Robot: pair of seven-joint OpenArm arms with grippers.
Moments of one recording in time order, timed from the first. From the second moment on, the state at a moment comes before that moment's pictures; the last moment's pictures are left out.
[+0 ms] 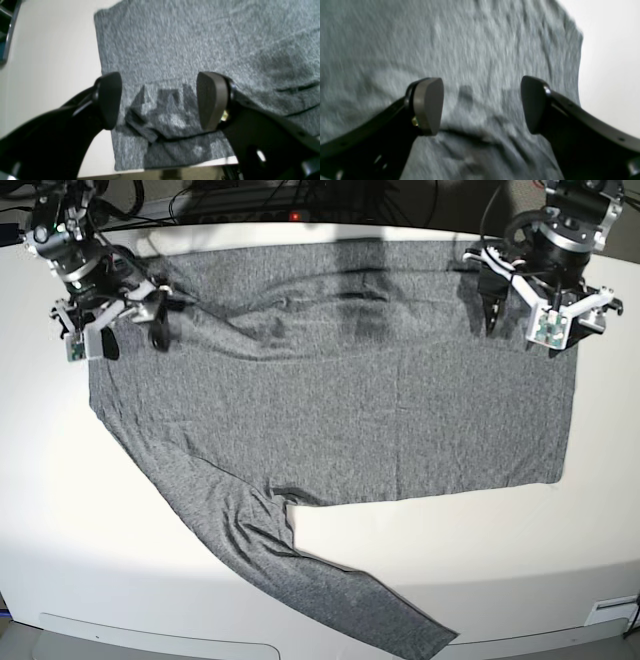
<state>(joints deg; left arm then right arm) 37.2 -16.4 -0.1 129.7 0.7 -2.6 37.7 -27.0 11.6 26.4 104.8 22.8 28.5 -27.6</state>
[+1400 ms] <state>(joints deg) -12.1 -26.7 -0.1 100.8 -6.9 -17.8 42.6 17.8 9.7 9.1 104.8 20.9 29.6 -46.5</state>
